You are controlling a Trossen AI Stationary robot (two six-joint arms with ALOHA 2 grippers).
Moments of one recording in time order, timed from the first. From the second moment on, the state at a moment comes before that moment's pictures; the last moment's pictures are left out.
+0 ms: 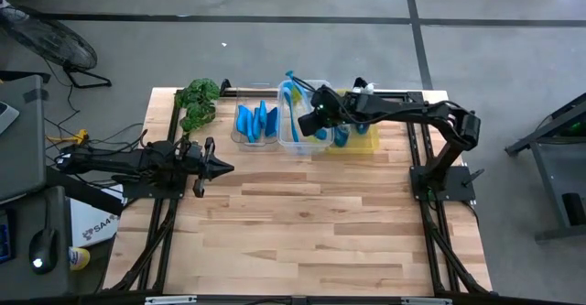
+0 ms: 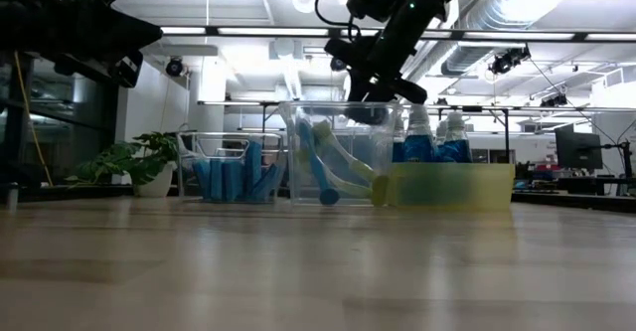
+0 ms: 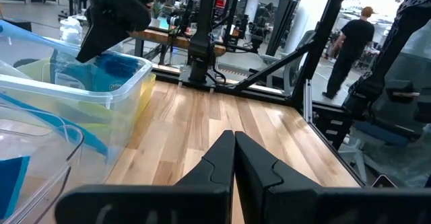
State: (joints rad) left arm -0.06 0.20 0.12 0.10 -0.01 -0.21; right arm -0.35 1.70 1.33 -0.51 0.15 0.70
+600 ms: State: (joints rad) left arm -0.06 0.20 0.12 0.10 -0.01 -0.21; right arm -0.38 1.63 1.33 -0.51 0.04 0.74
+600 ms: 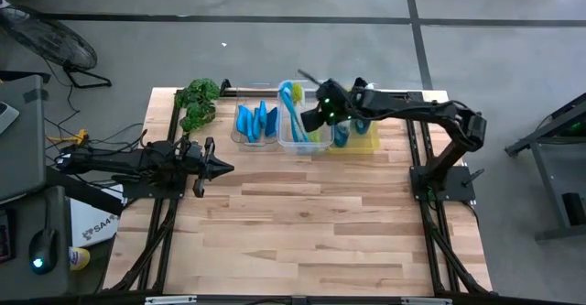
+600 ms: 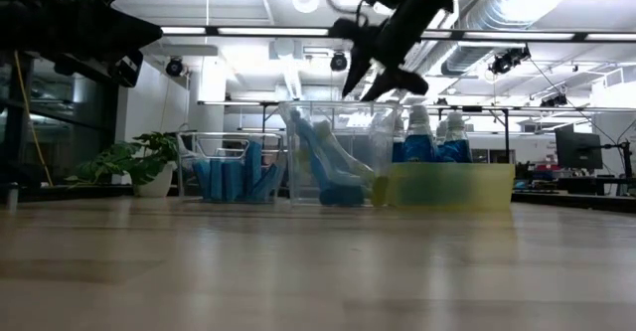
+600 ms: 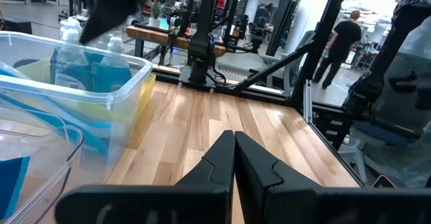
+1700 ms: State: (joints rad) left arm -0.06 0.20 0.12 0.10 -0.01 -0.21; right arm -0.06 0.83 1.19 -0.80 0.07 0.08
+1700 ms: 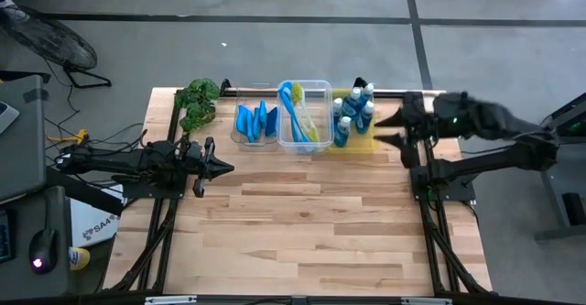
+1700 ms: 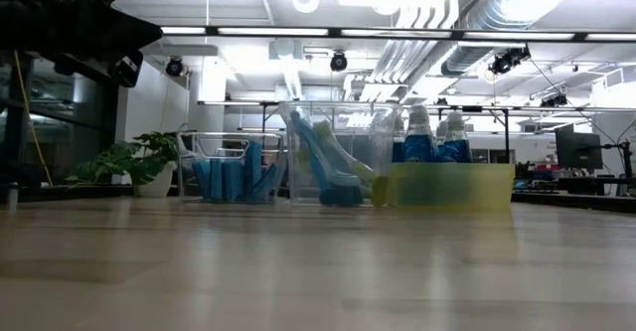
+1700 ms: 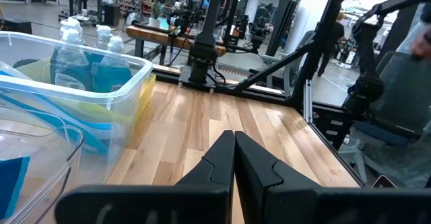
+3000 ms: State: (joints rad) left arm -0.06 0.20 0.12 0.10 -0.01 -0.21; right arm -0.02 0.15 0.01 0.17 0.06 0.31
